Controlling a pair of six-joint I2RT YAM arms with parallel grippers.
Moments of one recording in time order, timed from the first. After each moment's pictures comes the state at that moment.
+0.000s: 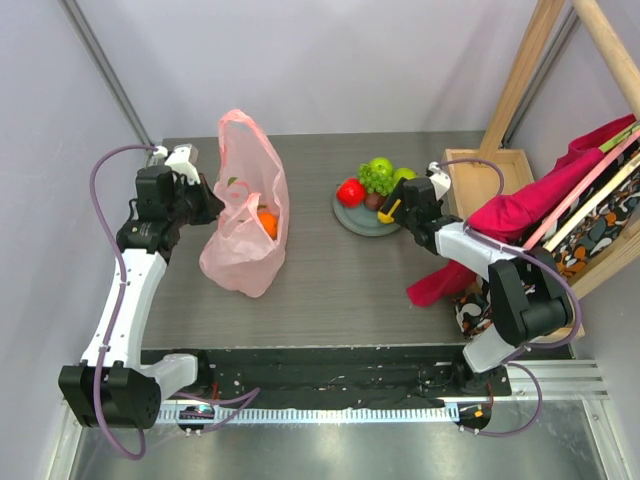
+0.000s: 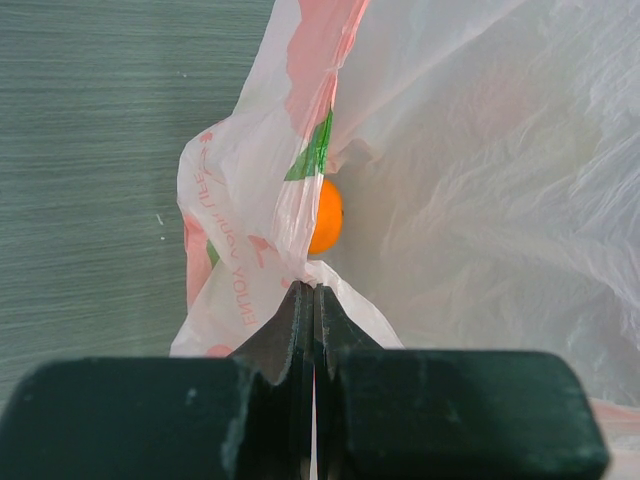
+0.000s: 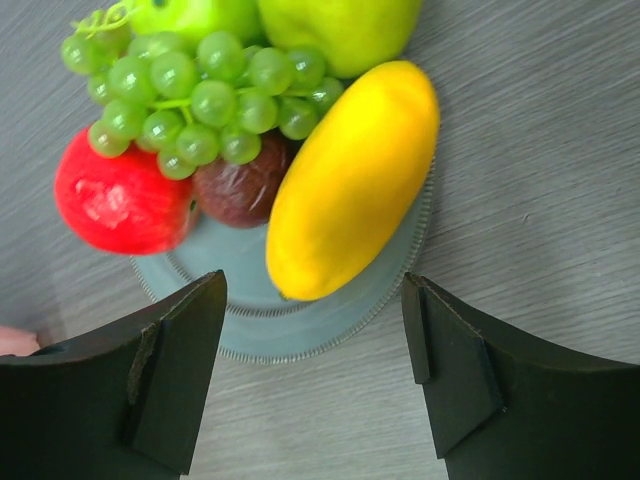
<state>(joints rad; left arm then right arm) -0.03 1.12 1.11 -0.51 0.28 -0.21 0.34 1.57 0.93 0.02 0.29 0.72</state>
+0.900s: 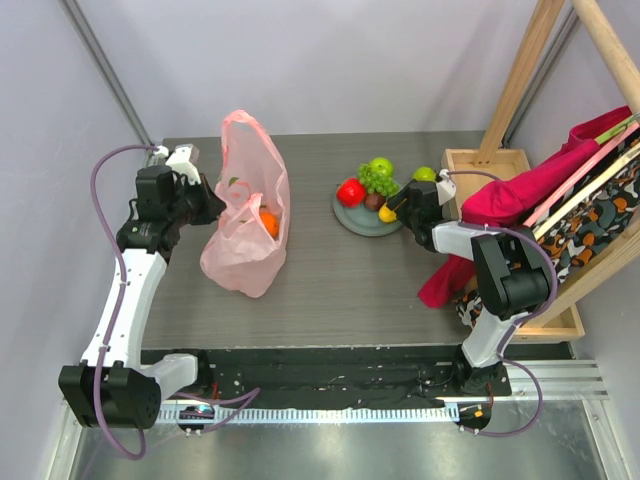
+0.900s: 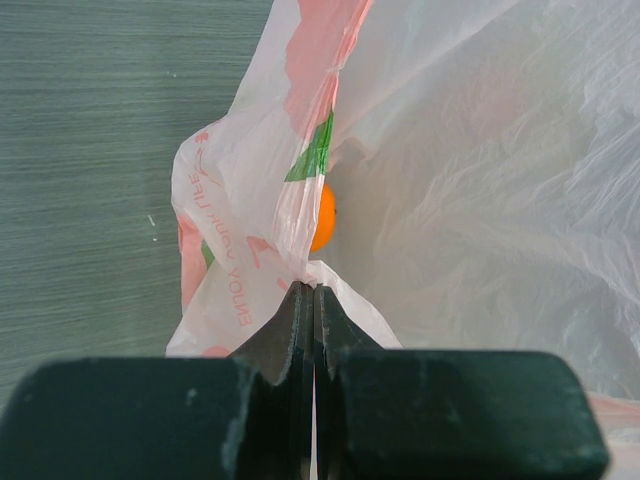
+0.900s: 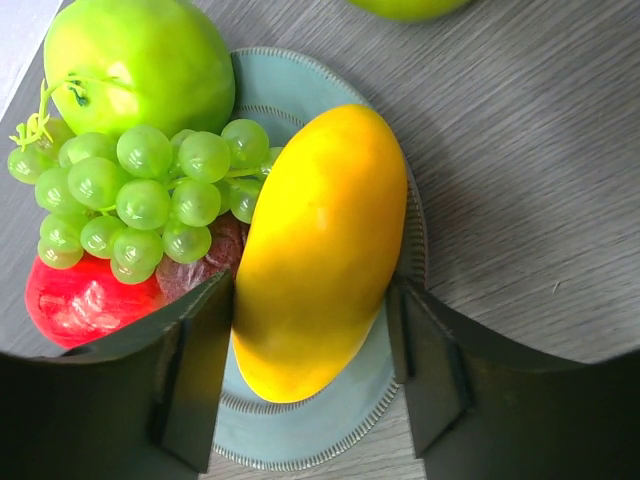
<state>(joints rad) -0.03 1.12 1.11 -0.51 0.30 -0.21 0.25 1.76 0.89 0.29 0.24 0.88</state>
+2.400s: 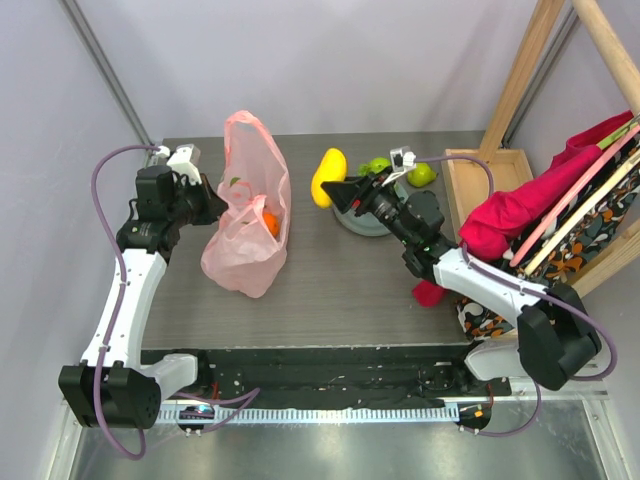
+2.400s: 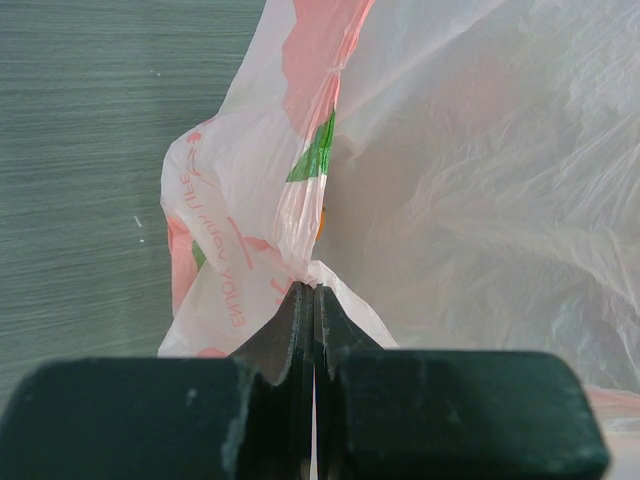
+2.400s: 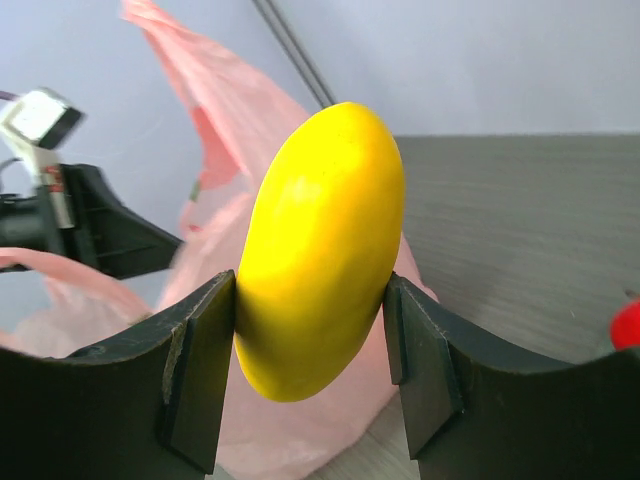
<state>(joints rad) -0.03 1.12 1.11 -0.51 0.33 -0.21 0.58 1.36 0.80 0.73 -0.14 0.59</state>
